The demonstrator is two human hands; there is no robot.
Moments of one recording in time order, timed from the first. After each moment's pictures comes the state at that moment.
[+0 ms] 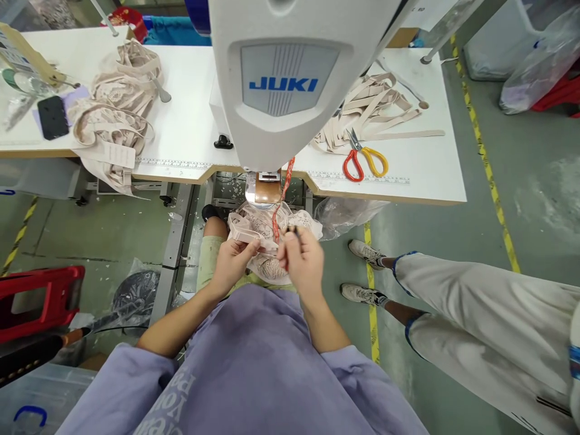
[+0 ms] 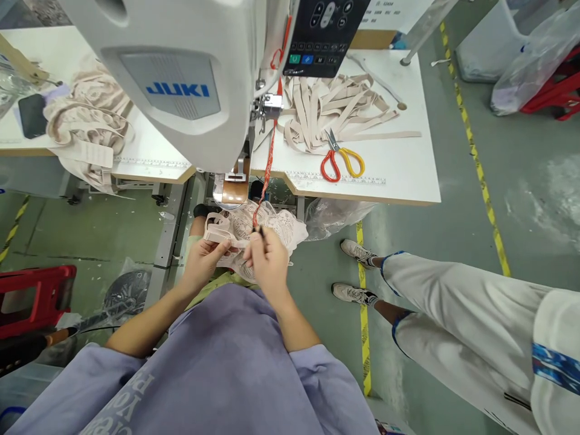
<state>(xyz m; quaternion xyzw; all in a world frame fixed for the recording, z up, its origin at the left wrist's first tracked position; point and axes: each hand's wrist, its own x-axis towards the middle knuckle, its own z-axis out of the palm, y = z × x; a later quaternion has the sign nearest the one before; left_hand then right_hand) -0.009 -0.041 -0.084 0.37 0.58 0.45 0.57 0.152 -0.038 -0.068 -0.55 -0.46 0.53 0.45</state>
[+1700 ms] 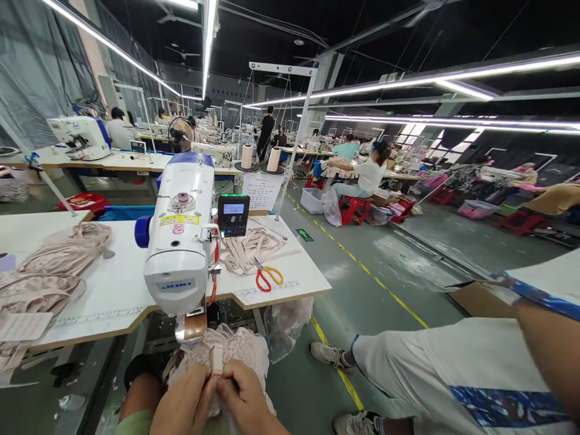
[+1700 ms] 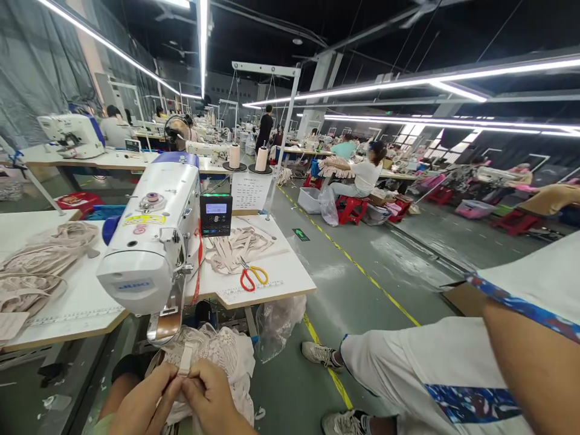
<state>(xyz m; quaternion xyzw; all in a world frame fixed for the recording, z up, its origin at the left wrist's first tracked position) 0.003 -0.020 -0.051 0.80 0.51 0.25 0.19 0.168 -0.019 -0.092 -0.43 -0.63 0.41 0.49</state>
